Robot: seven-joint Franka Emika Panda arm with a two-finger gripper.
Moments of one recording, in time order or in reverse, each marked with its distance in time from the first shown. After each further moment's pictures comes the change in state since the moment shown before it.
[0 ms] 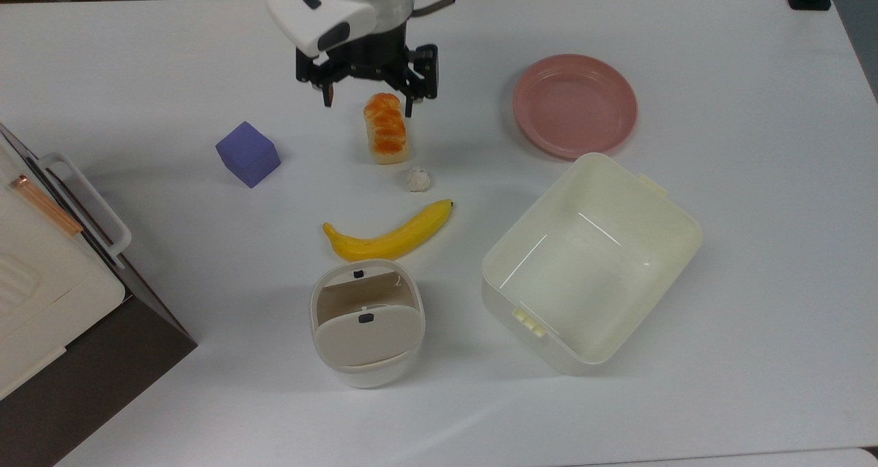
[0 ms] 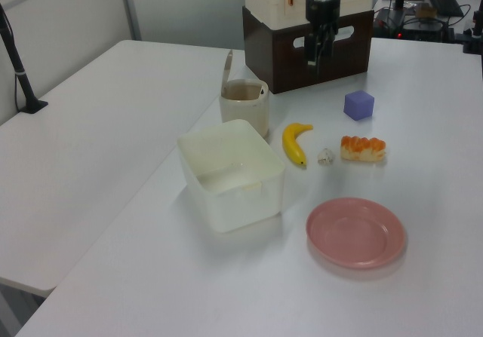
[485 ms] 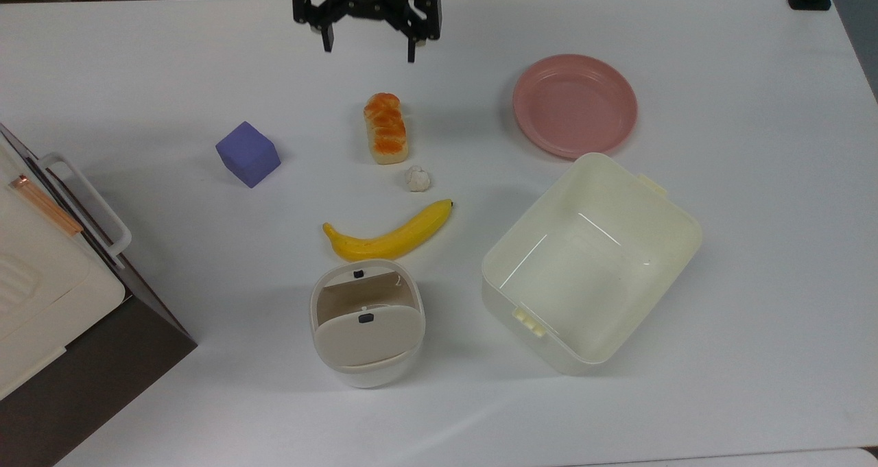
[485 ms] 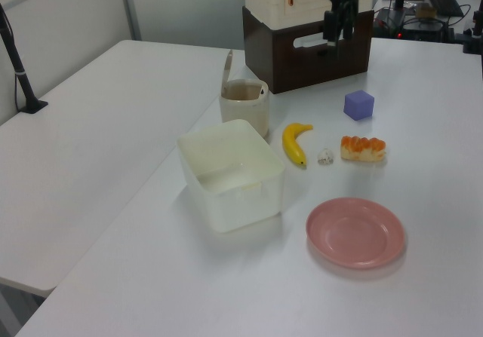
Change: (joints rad) arm -0.002 -0.129 0.000 -0.051 0.037 -0.092 0.000
